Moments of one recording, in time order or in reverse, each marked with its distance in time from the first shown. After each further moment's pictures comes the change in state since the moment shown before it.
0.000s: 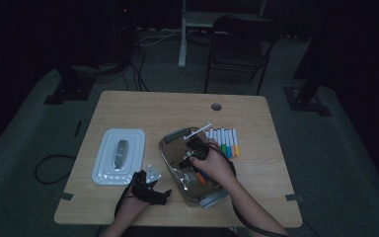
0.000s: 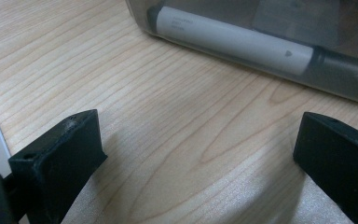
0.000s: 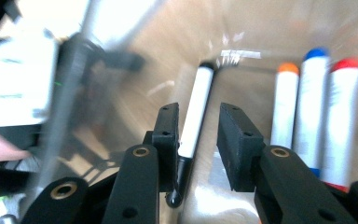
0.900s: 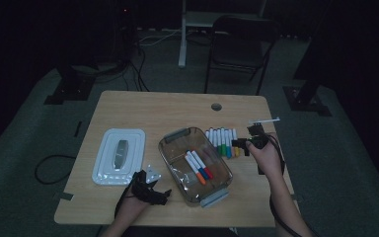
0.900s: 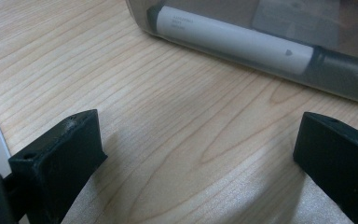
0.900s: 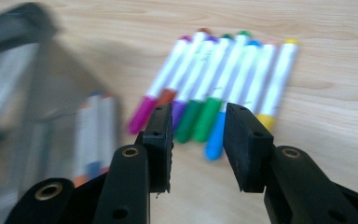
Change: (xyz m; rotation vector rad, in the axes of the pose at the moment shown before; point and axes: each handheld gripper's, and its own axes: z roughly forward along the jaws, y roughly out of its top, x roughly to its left) left arm 0.000 0.000 0.000 -0.001 0.000 -0.002; right arm -0.135 -0.059 -0.091 -0.320 -0.231 0.243
